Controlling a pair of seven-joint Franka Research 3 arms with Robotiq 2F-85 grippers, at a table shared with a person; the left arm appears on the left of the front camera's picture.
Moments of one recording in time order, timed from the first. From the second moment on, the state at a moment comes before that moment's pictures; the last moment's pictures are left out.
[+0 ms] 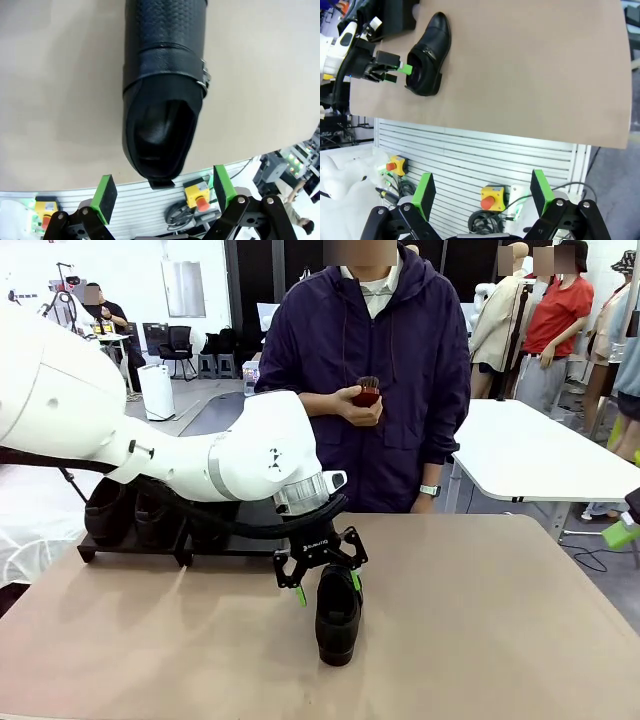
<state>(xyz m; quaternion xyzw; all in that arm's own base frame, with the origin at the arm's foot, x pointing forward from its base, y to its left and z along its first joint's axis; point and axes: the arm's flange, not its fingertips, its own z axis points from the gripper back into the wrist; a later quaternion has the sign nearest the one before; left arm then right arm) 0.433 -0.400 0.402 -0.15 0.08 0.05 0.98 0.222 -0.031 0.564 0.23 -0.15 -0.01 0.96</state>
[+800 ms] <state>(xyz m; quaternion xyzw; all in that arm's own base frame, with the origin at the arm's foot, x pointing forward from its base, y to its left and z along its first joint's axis) 0.452 -0.388 0.364 -0.07 0.05 0.02 1.00 0.222 -0.031 0.564 0.23 -0.15 -0.01 0.96</state>
